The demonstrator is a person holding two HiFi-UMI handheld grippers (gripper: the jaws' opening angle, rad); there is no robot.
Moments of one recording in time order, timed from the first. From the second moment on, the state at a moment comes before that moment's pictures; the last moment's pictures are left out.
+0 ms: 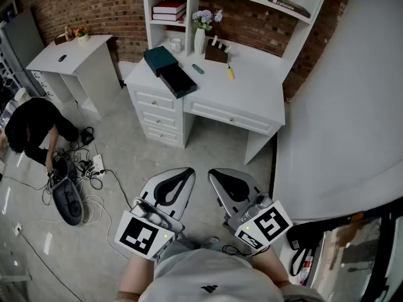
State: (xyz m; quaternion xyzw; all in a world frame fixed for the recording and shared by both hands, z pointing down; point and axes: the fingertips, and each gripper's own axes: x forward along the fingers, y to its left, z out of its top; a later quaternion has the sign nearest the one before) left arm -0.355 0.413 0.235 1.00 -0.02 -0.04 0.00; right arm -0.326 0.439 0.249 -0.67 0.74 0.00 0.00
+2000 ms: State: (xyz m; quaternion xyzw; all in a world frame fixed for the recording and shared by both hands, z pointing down) left arm -0.144 0.306 0.238 1.00 -0.06 -0.06 0.00; right arm -0.115 0.340 0.254 -0.65 0.76 -0.02 0.02
